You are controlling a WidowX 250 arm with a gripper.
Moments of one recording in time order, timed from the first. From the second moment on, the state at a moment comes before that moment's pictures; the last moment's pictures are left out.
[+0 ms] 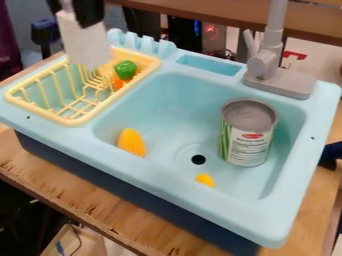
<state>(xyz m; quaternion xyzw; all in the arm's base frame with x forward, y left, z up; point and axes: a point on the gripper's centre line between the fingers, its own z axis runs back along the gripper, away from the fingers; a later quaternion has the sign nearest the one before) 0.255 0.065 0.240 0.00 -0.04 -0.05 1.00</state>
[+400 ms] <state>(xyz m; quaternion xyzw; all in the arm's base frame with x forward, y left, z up) 0.250 0.095 0.199 0.00 0.03 -0.02 1.00</state>
